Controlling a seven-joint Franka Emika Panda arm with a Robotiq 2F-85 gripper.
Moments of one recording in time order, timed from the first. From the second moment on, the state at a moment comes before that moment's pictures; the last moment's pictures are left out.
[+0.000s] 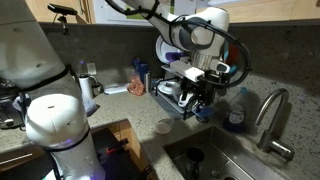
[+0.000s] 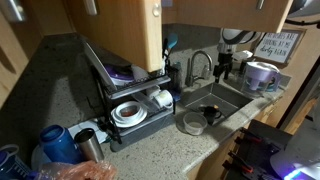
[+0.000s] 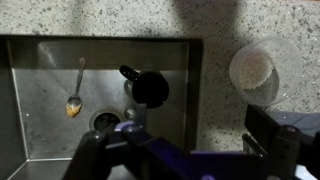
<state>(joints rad) -0.16 -0.25 -0.22 -2.39 0.00 2.06 -0.16</state>
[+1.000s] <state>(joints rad) -0.07 -0.36 -0.24 -2.68 0.20 2.23 -0.48</state>
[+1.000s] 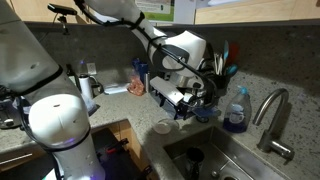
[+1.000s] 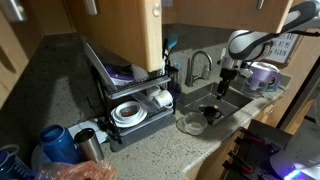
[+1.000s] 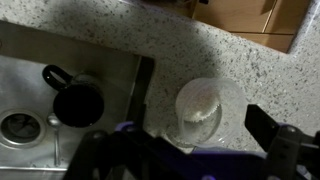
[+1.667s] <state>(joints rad) 0.04 -0.51 -0.17 -2.76 0.20 2.26 -0.49</state>
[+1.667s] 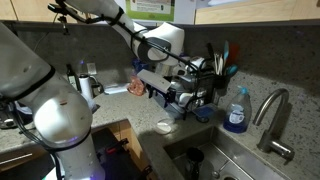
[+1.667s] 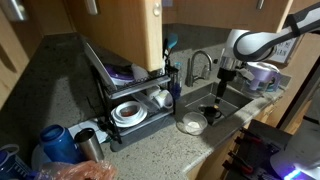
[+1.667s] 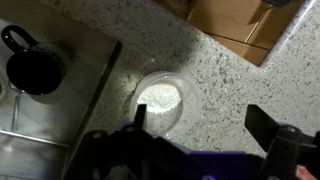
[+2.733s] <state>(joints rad) 0.17 -0.45 -0.09 -2.78 0.22 2.36 -0.39</state>
